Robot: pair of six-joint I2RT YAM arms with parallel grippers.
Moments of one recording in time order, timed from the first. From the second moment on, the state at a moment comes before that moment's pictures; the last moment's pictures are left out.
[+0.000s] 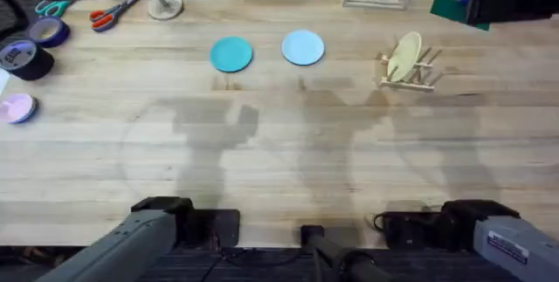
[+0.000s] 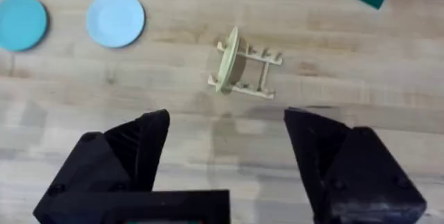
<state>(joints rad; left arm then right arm) 0.00 1.15 1.71 -1.40 0.11 -0.07 0.01 1.07 1.47 -1.24 -0.03 -0.04</state>
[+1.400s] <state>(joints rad) 0.08 1.49 1.72 -1.40 0.38 0.02 0.01 1.08 1.48 -1.21 -0.03 -0.04</state>
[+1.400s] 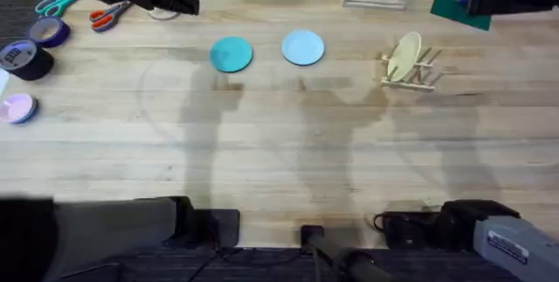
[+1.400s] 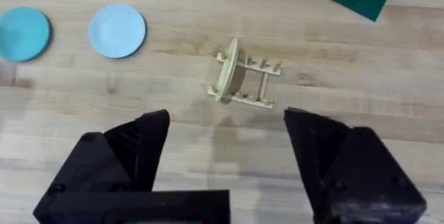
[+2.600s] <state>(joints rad) 0.24 2.13 1.72 -1.18 0.66 0.23 0.01 1.08 1.48 -1.21 -0.03 -0.04</state>
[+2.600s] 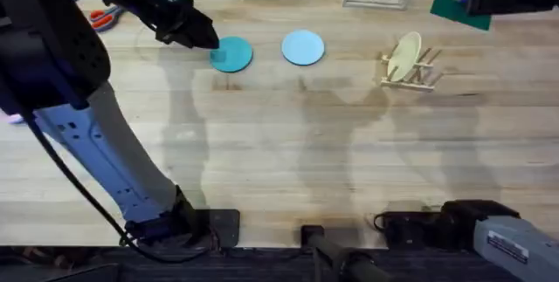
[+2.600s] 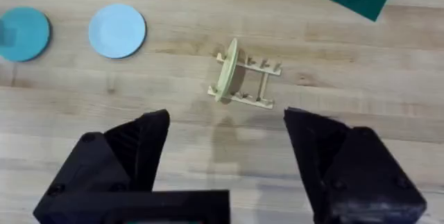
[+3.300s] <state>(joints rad) 0.27 2.16 1.72 -1.13 0.66 0.22 0.01 1.10 1.48 -1.21 -0.03 -0.04</state>
